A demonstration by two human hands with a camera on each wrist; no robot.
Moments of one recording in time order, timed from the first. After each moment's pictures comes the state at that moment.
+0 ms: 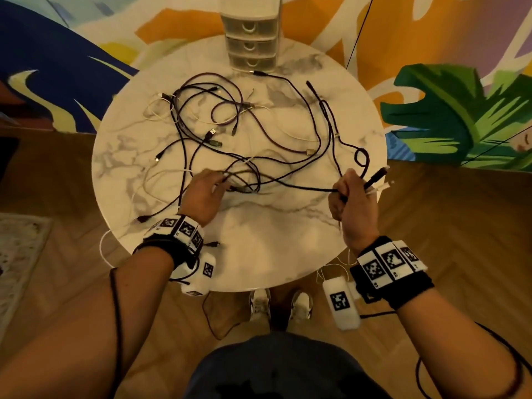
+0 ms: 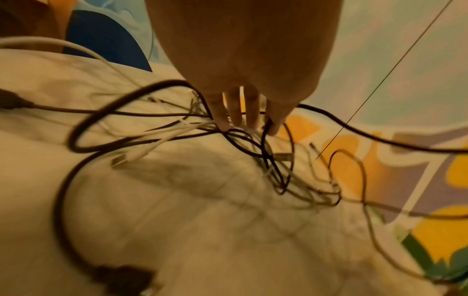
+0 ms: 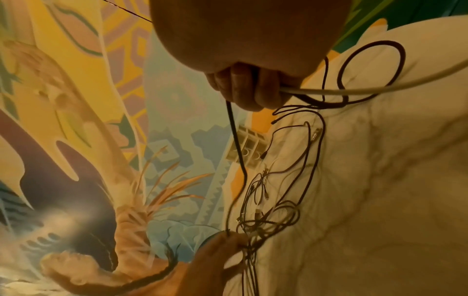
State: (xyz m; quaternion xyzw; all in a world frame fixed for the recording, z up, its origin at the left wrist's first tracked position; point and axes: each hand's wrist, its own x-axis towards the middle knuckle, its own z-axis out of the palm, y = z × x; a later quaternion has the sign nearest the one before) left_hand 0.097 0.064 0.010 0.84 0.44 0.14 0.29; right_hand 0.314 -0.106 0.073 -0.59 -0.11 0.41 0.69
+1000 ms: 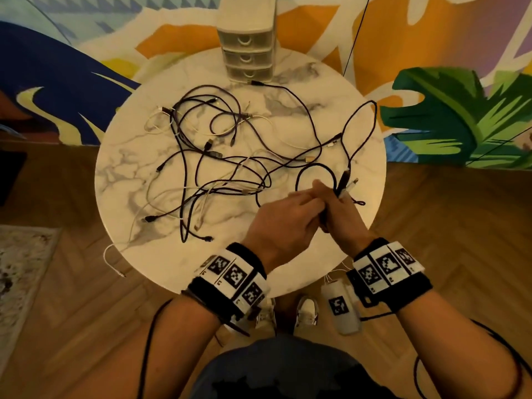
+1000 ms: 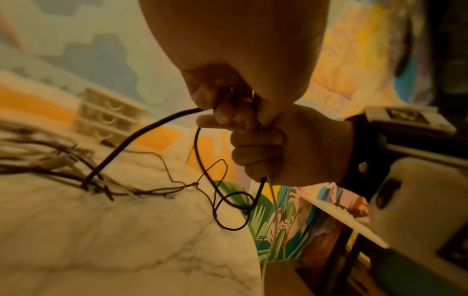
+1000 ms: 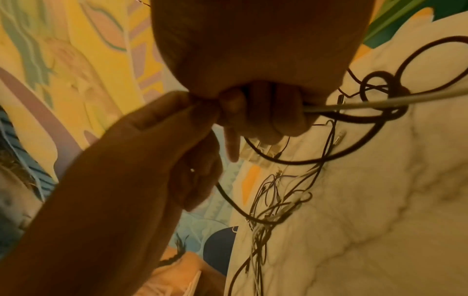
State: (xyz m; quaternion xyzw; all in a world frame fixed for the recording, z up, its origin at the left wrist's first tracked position) left_hand 0.192 -0.042 0.094 0.94 0.21 0.14 0.22; right_hand 0.311 -0.098 0.088 -0.65 -0.24 0.49 0.53
